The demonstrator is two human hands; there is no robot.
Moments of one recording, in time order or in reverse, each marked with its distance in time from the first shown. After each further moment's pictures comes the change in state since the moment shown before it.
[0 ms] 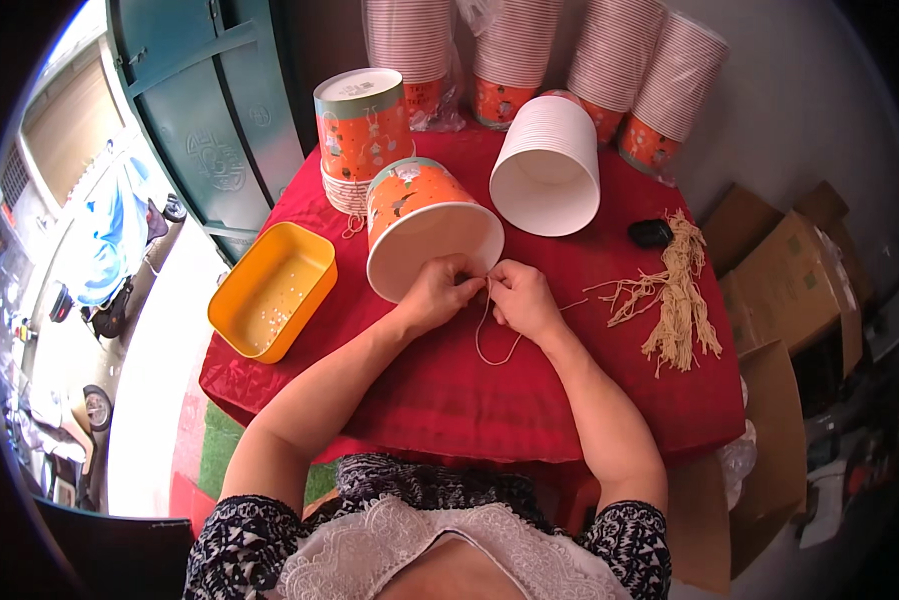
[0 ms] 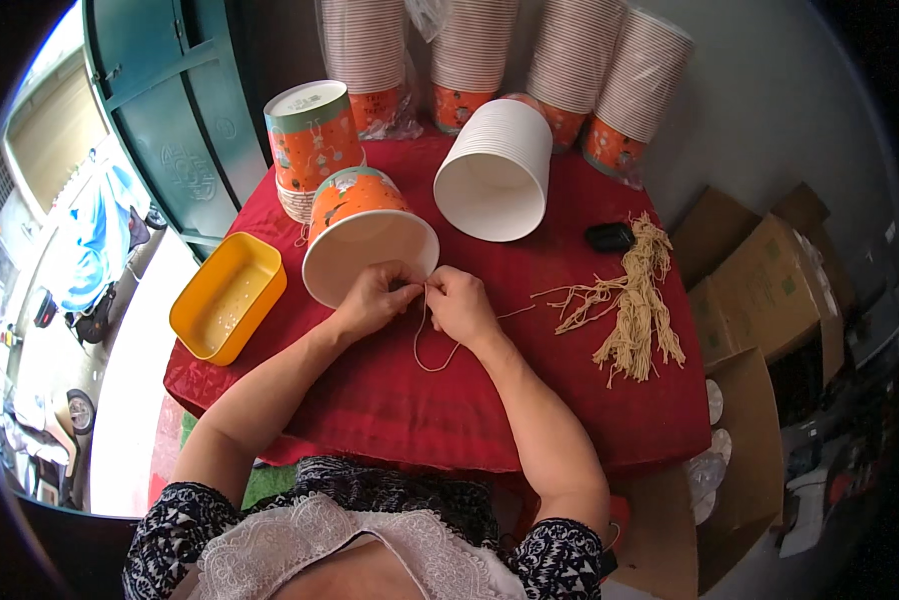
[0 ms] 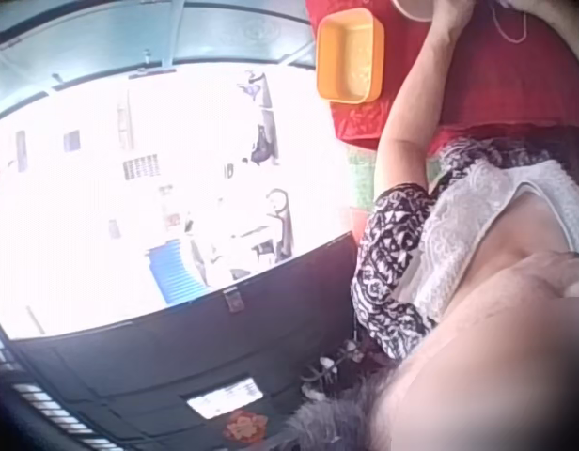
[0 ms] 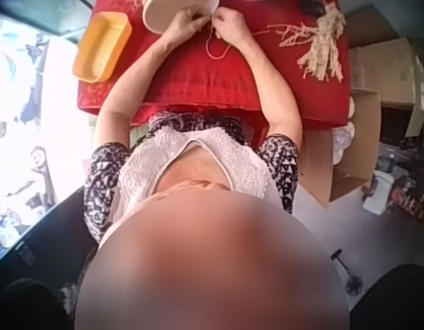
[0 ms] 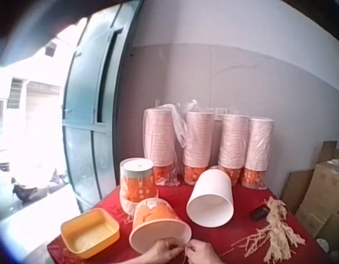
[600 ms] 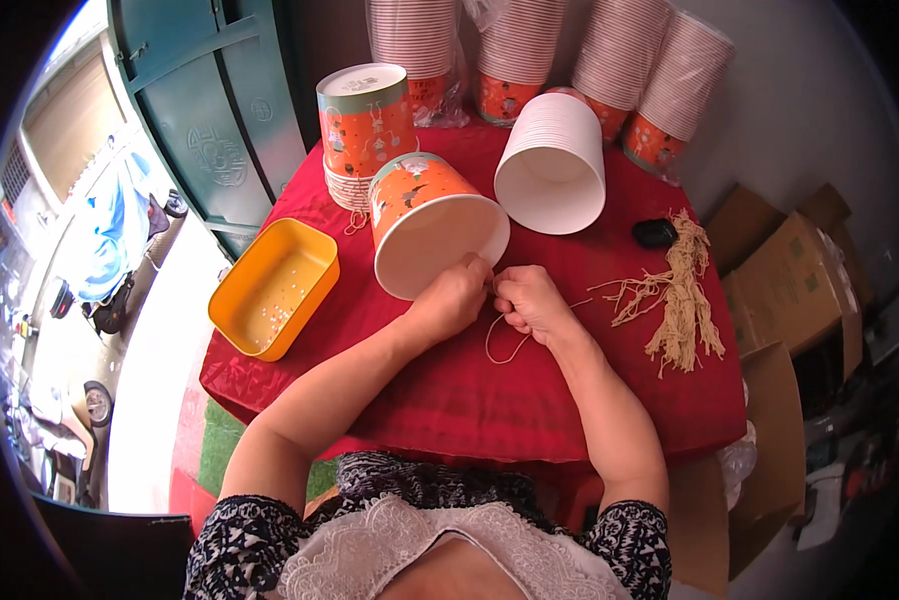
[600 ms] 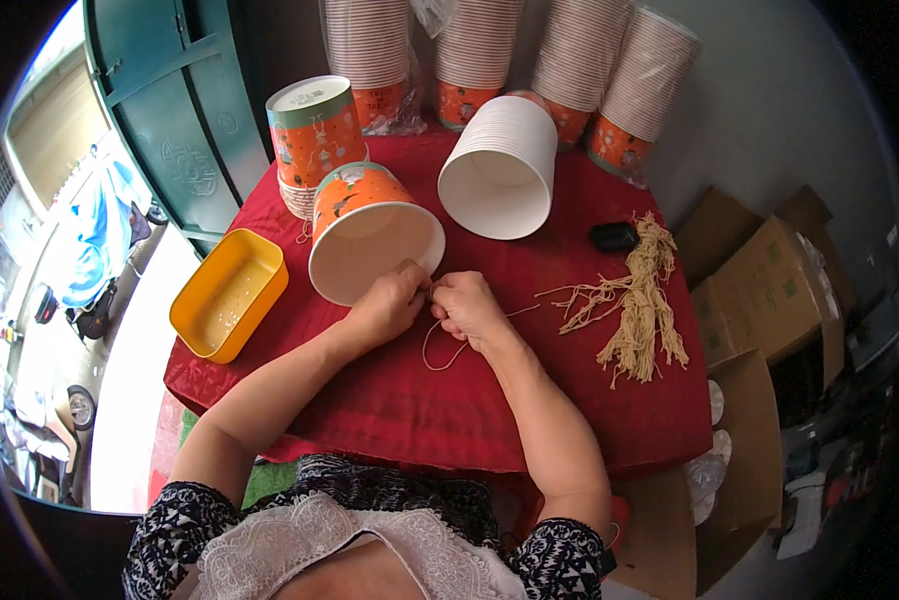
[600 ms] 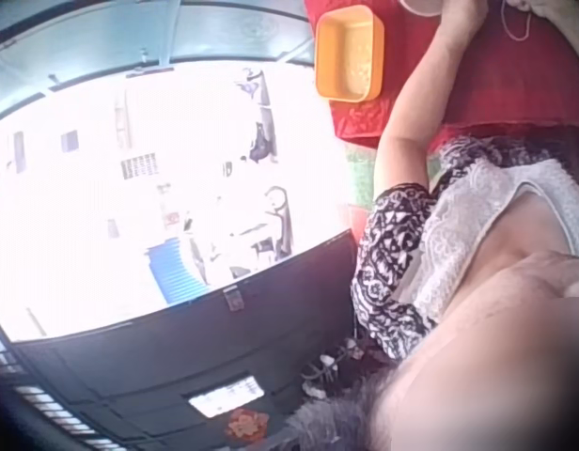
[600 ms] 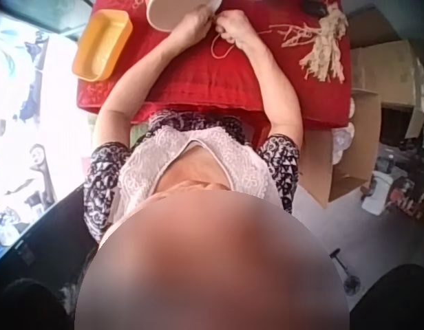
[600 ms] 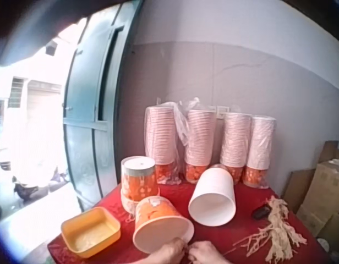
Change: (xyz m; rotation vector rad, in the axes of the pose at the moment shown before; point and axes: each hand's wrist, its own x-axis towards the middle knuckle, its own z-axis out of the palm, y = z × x) left_hand 0.002 -0.020 0.015 0.506 0.104 0.352; right_hand -0.002 -0.012 -0.013 0.563 -0.194 0.522
